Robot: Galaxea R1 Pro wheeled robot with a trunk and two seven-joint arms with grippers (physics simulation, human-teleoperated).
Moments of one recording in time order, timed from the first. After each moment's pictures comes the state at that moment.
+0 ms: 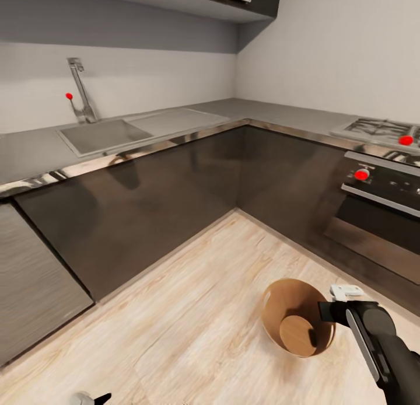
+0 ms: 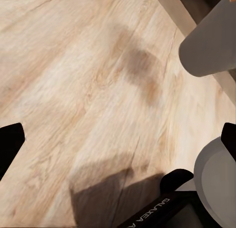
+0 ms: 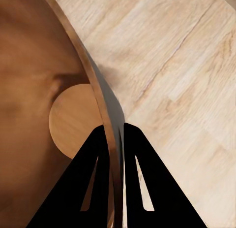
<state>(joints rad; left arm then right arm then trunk) 0.06 0.29 0.12 -0.98 0.36 0.12 -0.98 -0.35 -0.22 -0.13 -1.39 0.01 1.00 0.09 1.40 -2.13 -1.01</state>
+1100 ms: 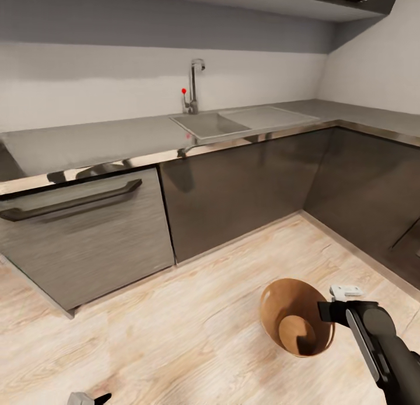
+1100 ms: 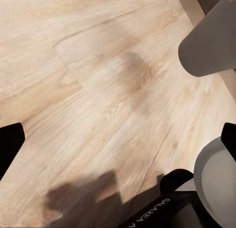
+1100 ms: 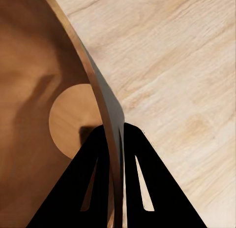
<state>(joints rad) 0.06 0.29 0.12 -0.98 0.36 0.12 -0.98 -0.35 -0.22 -0.13 -1.39 0.00 1.00 0.09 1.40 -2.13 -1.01</state>
